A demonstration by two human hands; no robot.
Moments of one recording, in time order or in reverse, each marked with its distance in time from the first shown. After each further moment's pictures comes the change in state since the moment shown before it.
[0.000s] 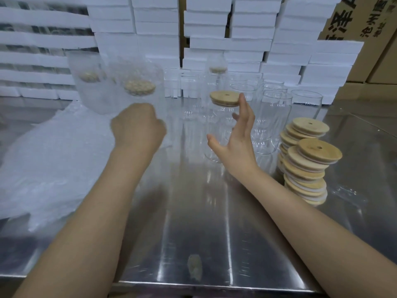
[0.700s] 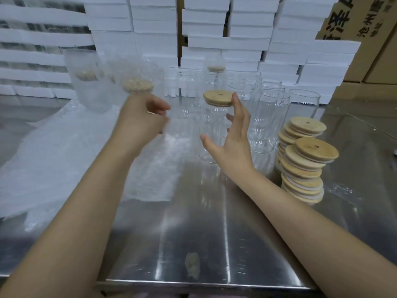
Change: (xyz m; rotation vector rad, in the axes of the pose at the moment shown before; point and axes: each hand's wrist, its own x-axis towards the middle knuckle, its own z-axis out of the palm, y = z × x) left_hand -0.003 0.001 -0.011 -0.898 -0.103 -0.041; right_hand -0.006 -0.004 0.003 -0.022 0.020 -0.009
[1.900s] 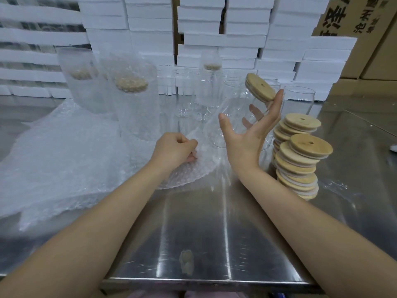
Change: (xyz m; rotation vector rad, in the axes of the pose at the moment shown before) left_hand -0.018 -0.043 0.074 -0.179 -0.242 -0.283; right_hand 0.007 -0.001 -0.012 0.232 0.433 0.112
